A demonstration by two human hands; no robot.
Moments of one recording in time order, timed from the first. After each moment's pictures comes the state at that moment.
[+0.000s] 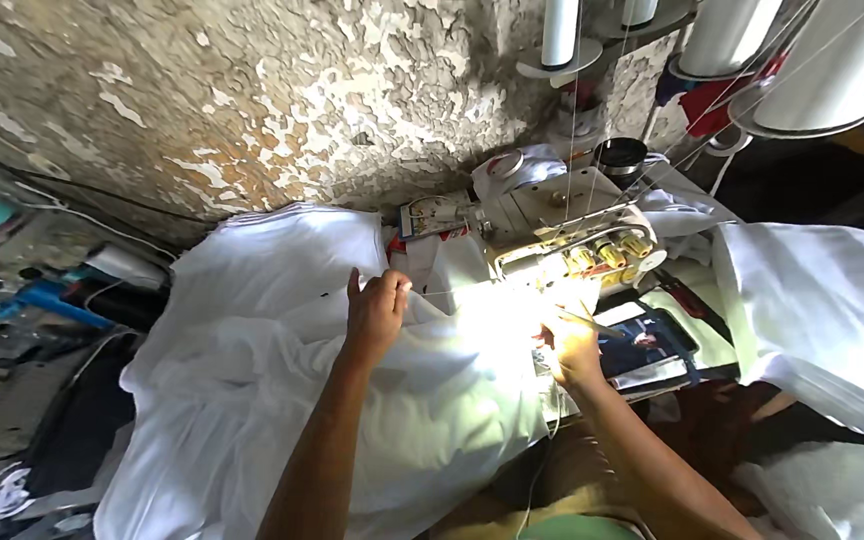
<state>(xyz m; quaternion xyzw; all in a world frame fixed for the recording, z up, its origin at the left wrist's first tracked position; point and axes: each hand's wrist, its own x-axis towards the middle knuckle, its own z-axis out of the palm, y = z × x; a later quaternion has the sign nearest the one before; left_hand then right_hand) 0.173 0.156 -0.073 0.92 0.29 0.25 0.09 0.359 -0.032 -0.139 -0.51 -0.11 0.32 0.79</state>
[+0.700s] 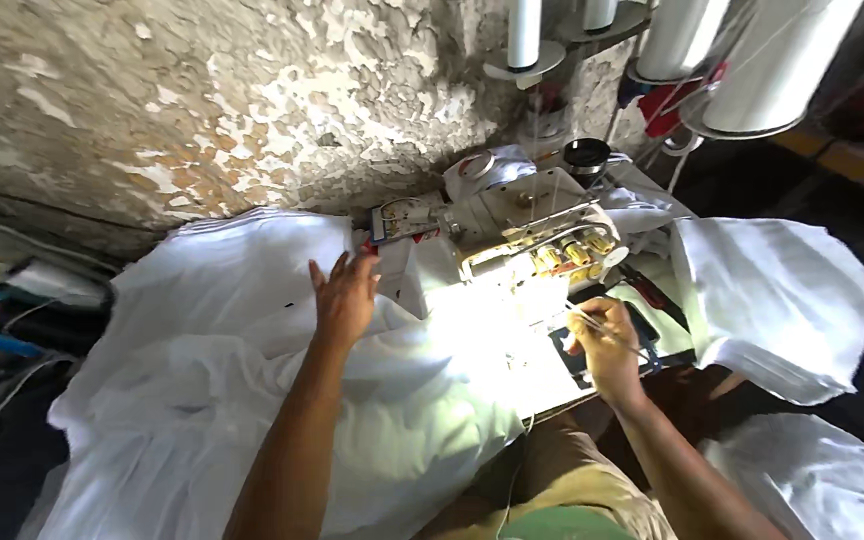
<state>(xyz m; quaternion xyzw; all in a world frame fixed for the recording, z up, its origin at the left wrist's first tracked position) 0.193 0.187 -0.076 0.93 0.33 0.17 0.02 0.404 -0.102 -0.151 -0.61 -0.28 0.15 0.73</state>
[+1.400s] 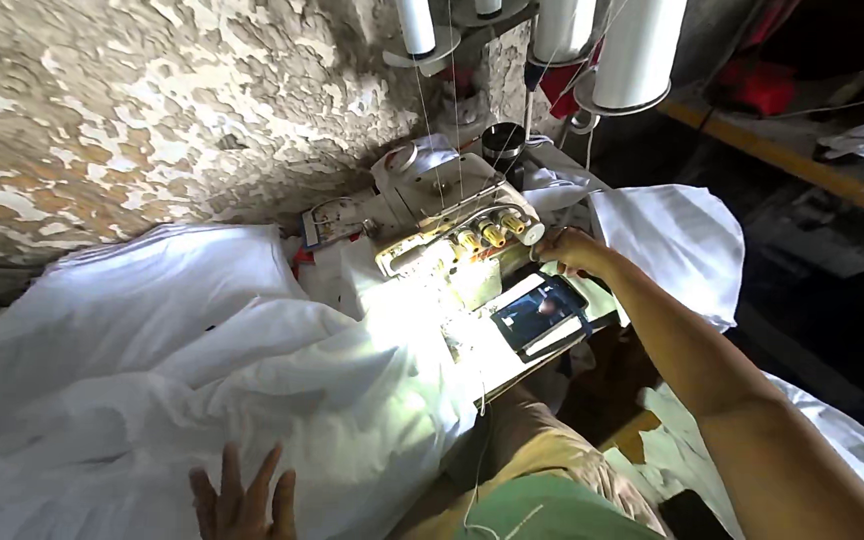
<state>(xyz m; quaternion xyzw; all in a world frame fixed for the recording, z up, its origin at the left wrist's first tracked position) 0.035 0.006 -0.130 0.86 0.41 0.29 0.05 0.582 -0.090 -0.146 -0.84 -0.28 0.36 0.30</state>
